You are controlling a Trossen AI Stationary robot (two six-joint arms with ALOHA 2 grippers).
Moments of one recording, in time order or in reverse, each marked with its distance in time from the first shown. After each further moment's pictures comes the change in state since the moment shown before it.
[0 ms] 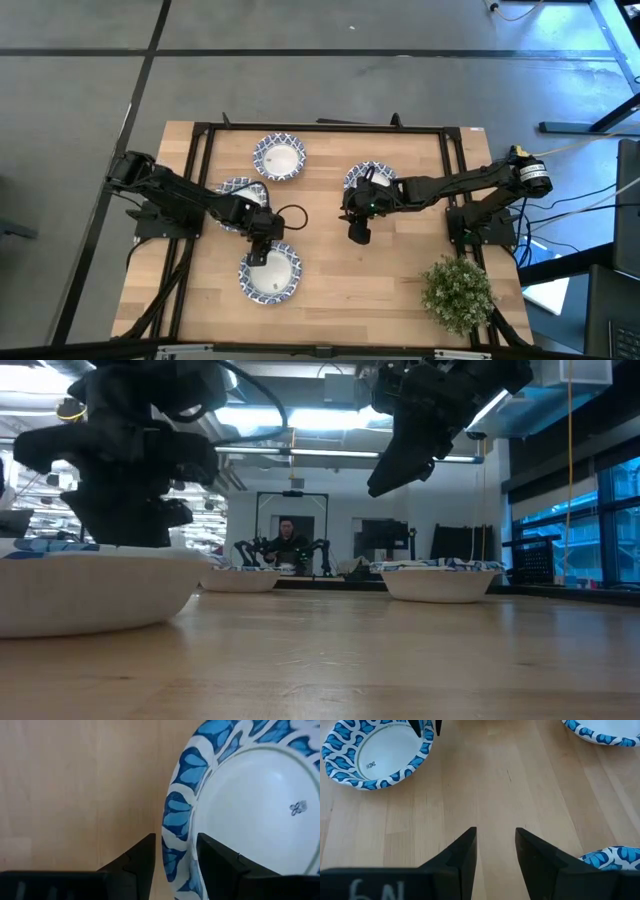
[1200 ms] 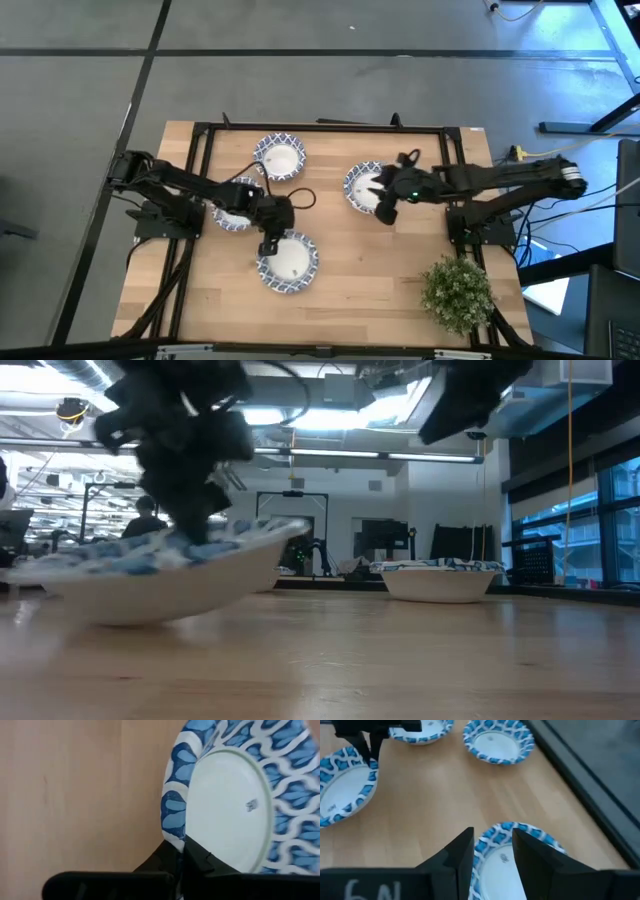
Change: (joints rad) left arm 0.123 -0.008 0.053 0.103 0.068 0.122; right arm 0.011 -0.344 -0.001 -0.296 0.315 0.053
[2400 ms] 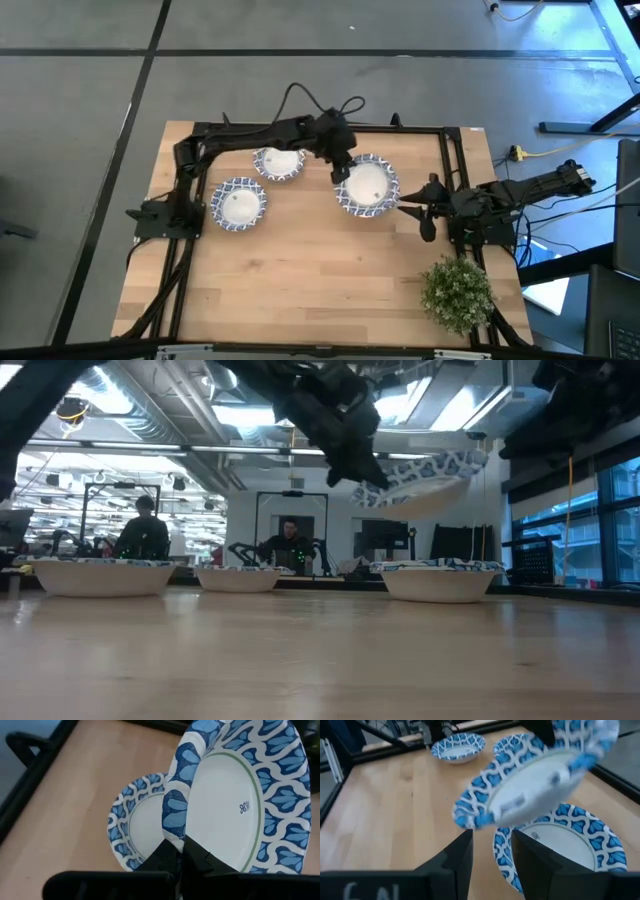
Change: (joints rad) left arm 0.422 0.498 0.884 -0.046 0.120 0.148; right arm 0.224 -0.649 -0.546 0.181 0.054 0.135
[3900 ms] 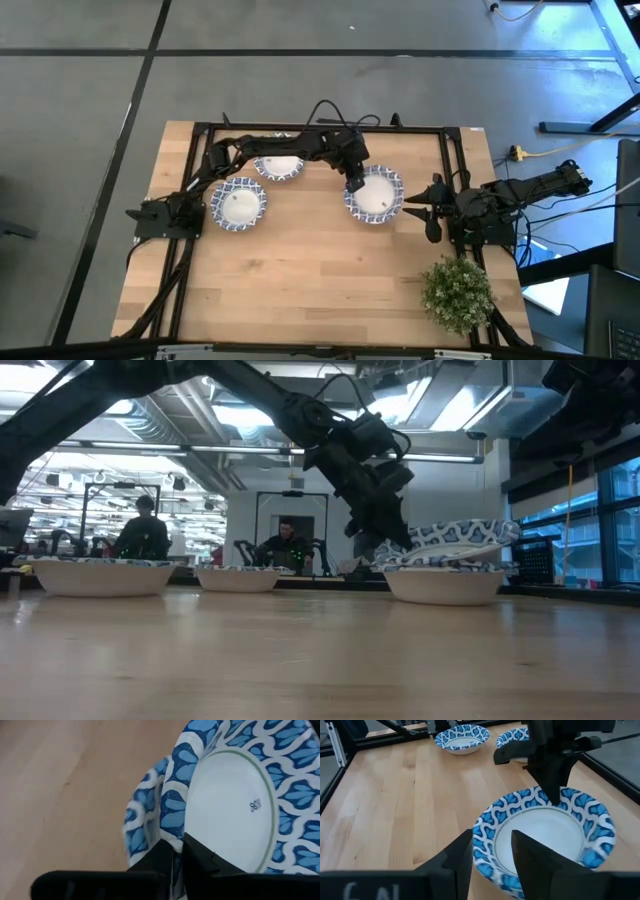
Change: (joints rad) left arm -0.014 0.287 0.153 0.024 -0.034 -0.091; right arm 0.021 -0.073 0.001 -0.102 -0.012 -0.029
